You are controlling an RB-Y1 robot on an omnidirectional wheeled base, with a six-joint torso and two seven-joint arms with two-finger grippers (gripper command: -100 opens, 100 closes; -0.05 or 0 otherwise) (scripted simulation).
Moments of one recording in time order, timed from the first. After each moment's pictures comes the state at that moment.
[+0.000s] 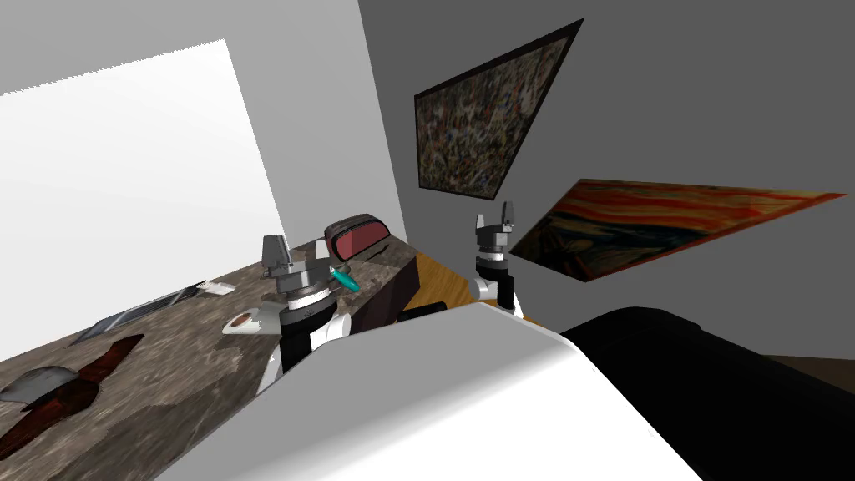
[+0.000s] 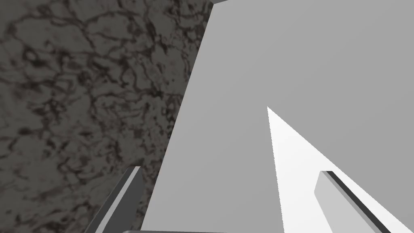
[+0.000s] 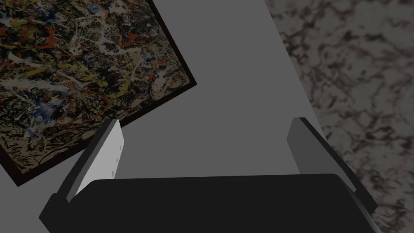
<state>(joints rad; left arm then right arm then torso) 0.52 0.03 0.06 -2.31 -0.10 -0.56 0.07 0.46 0.02 -0.01 -2.39 -0.08 -0.45 0.06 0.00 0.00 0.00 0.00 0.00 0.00</state>
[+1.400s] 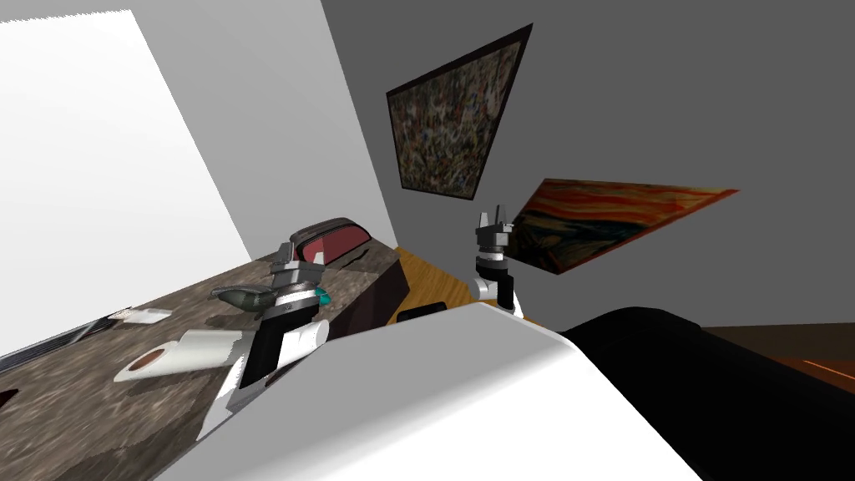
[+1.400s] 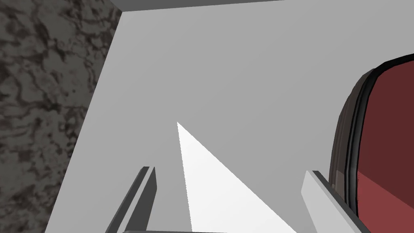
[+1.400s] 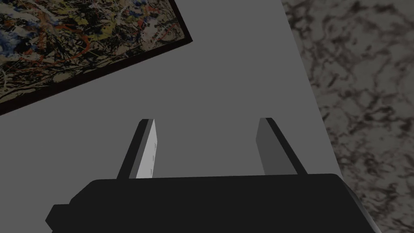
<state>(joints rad) 0.51 0.21 0.21 -2.24 0.09 -0.24 0.19 0.46 0.02 -0.01 -2.39 -0.08 -0.45 0.06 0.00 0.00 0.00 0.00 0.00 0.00</state>
